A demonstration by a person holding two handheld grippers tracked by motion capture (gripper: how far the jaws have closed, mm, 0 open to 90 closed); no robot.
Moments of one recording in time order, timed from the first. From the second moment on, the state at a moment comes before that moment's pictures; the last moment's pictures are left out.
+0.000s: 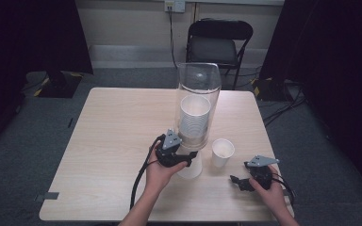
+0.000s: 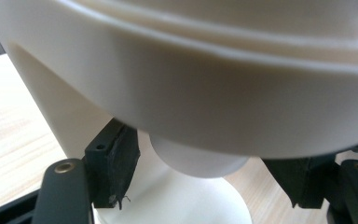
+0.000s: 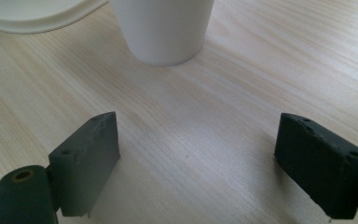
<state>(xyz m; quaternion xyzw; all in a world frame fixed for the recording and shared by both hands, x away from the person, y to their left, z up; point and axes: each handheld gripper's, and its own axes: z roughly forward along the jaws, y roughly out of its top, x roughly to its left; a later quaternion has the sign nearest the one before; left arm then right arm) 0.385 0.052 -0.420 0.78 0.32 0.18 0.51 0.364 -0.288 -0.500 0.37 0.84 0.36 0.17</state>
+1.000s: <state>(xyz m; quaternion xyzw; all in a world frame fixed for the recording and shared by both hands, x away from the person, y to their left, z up) 0.384 0.047 -0.431 0.77 0.30 0.19 0.52 0.364 -0.288 -0.500 0.37 0.84 0.36 0.17</state>
